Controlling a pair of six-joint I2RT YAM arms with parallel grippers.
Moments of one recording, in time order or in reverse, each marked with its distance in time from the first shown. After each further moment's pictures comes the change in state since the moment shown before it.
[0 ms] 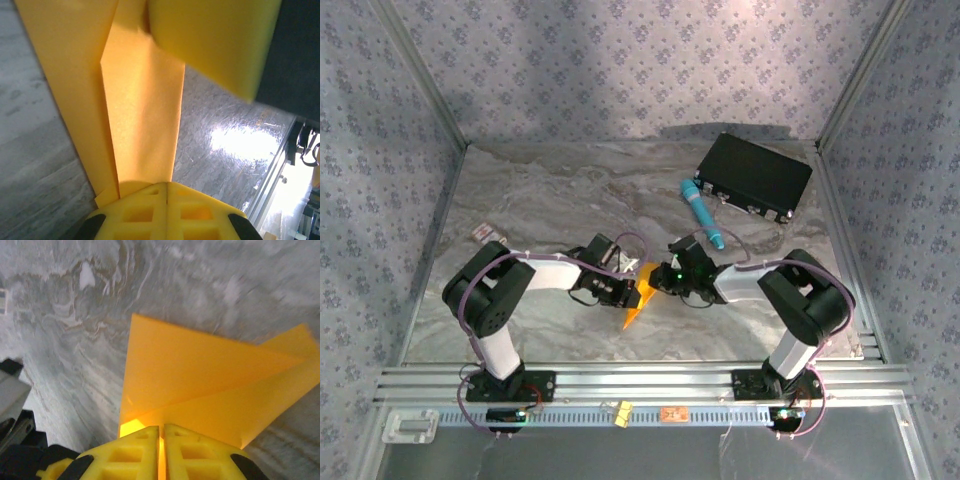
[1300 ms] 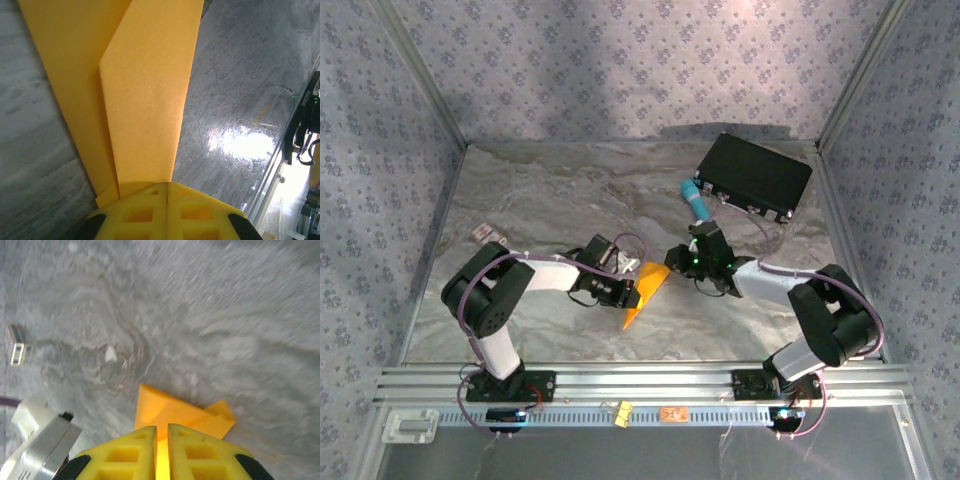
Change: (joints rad) left arm 0.006 -0.004 -0.019 0.037 0.014 -0.006; right arm -0.091 -0.163 0.010 -0.097 0.052 -0.045
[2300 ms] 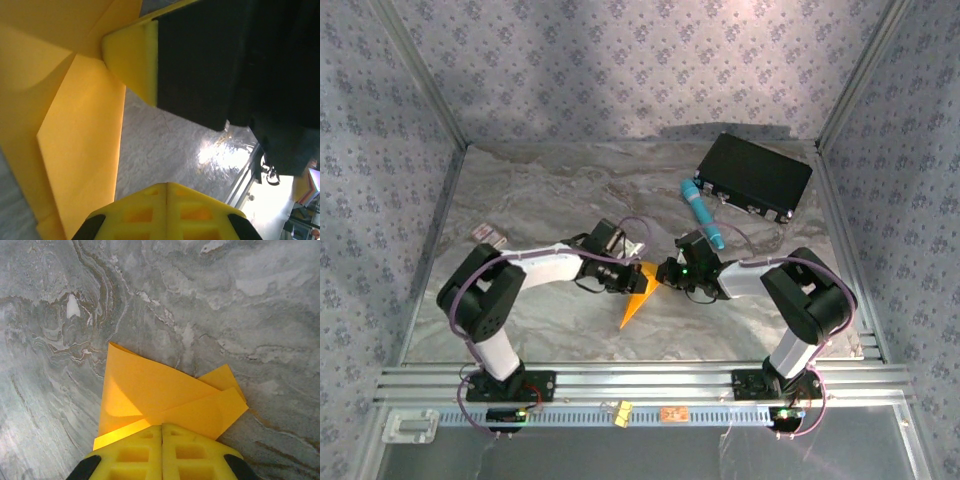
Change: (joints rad) left arm -0.023 -0.015 0.160 -0.119 -0.035 -0.087; right arm 0.051 0.160 -0.002 0.070 -0.039 0.008
